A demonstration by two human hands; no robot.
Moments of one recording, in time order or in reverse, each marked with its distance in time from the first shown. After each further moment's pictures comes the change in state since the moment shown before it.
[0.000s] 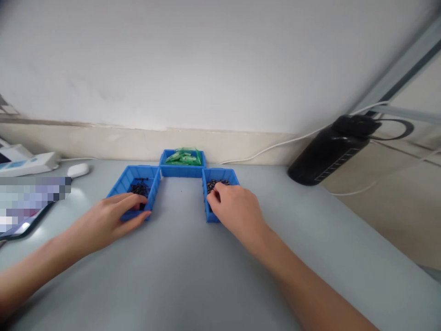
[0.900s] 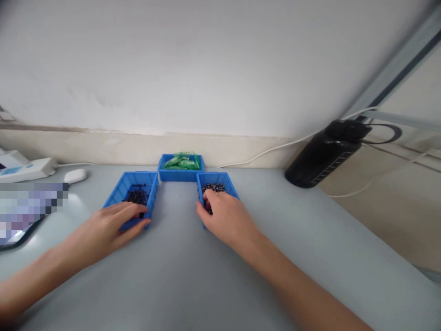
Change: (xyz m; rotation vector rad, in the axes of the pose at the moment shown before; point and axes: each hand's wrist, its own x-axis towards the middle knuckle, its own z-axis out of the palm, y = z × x) left_hand -0.003 0.002 0.004 -0.017 -0.028 0.034; right_hand -0.004 -0.005 0.007 0.219 -0.036 -0.204
